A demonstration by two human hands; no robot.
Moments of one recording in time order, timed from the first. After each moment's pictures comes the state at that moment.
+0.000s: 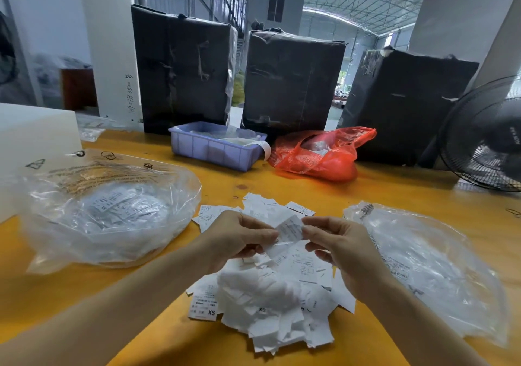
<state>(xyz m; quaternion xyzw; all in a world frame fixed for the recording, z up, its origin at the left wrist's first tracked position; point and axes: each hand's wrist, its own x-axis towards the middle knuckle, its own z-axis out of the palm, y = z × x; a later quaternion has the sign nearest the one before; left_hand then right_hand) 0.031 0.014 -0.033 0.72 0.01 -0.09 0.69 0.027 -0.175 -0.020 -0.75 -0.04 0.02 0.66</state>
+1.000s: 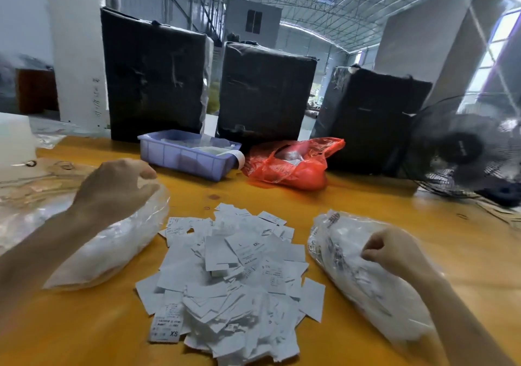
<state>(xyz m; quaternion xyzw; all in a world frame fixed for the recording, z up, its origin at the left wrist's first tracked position) 0.041 0.108 0.019 0.93 0.06 0.29 0.20 0.078 -0.305 -0.014 -0.99 0.04 -0.07 0.15</state>
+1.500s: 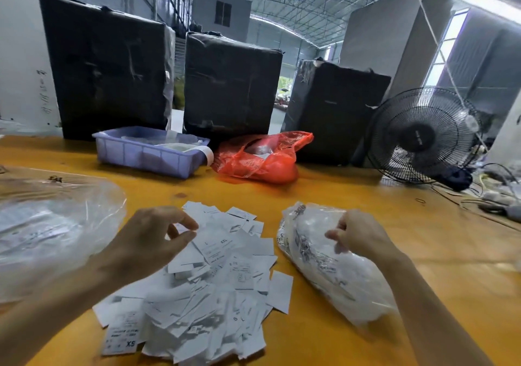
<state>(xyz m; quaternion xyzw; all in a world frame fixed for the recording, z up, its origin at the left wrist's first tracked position) 0.032 0.027 -0.026 0.91 -0.17 0.24 0.31 0.081 -0.312 -0.005 -0.99 0.05 -0.06 0.15</state>
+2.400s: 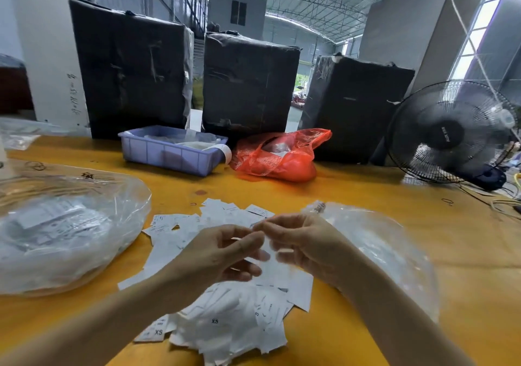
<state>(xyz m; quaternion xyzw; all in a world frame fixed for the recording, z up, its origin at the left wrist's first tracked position) 0.006 -0.020 -0.027 0.69 -0.13 -0.11 0.71 0.026 -0.200 0.007 -0.72 -0.14 0.18 0.66</state>
